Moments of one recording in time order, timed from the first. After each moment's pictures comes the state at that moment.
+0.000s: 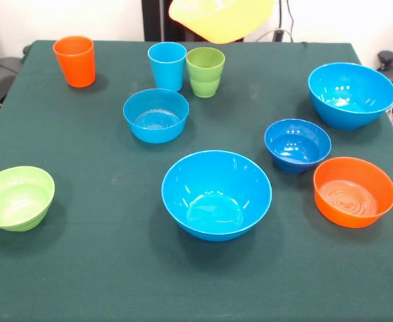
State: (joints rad) arm -0.27 -1.13 0.29 2.31 -0.43 0.27 1.89
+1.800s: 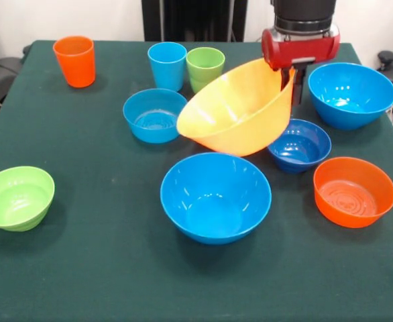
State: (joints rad) arm -0.25 -0.66 0.29 1.70 -0.43 0.39 1.89
